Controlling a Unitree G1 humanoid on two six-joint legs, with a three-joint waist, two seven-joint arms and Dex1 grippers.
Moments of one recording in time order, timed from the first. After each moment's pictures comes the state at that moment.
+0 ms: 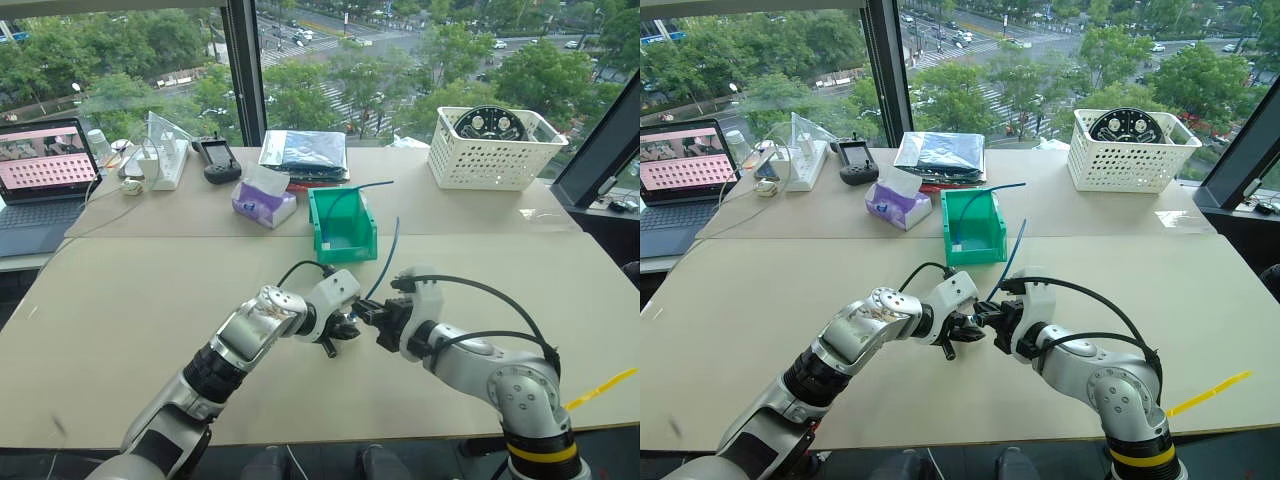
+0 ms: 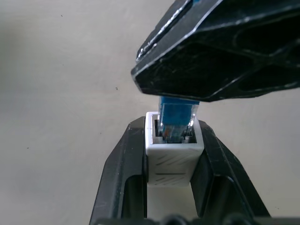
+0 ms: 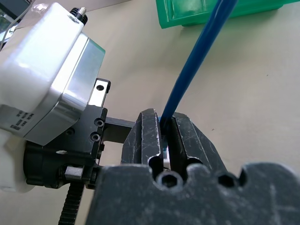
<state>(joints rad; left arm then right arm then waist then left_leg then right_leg) -0.68 0.30 -0.48 -0.11 -0.20 1.06 -0.70 -0.26 -0.34 0.03 -0.51 1.12 1.03 -0.27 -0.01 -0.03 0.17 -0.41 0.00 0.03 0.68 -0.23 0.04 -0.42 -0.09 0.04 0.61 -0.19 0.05</state>
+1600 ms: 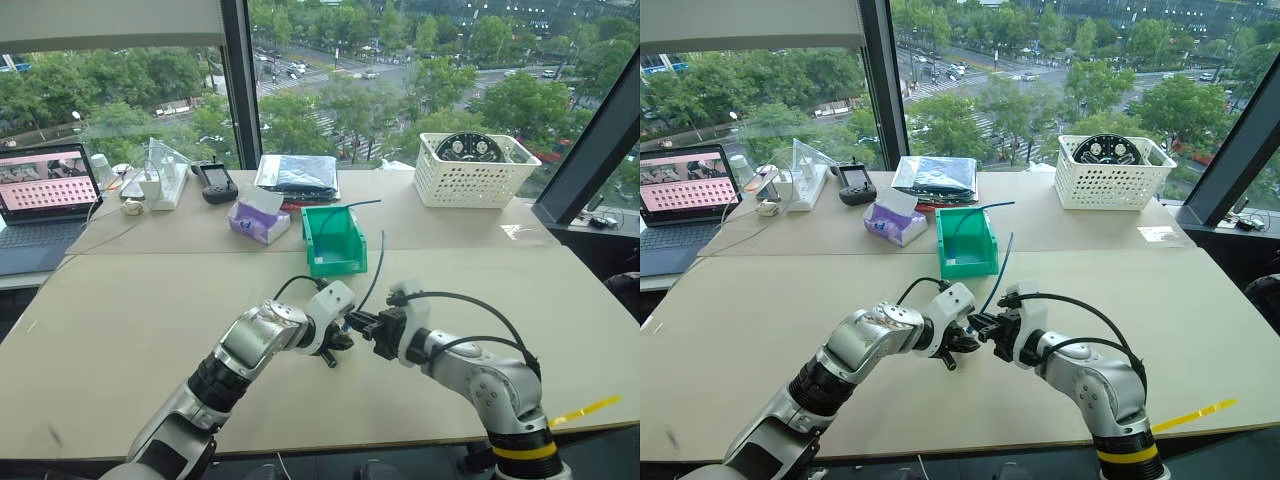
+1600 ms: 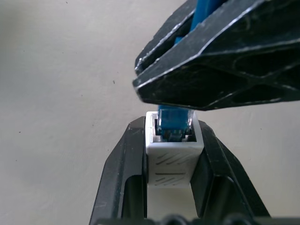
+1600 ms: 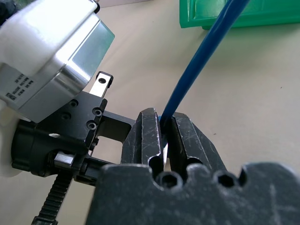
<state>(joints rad) -0.62 0.26 -0.45 -0.10 -0.24 1.17 -0.57 -0.25 -0.33 0.10 -0.34 0.64 0.97 0.29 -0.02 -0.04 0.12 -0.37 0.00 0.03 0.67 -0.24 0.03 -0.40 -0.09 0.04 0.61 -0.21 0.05</state>
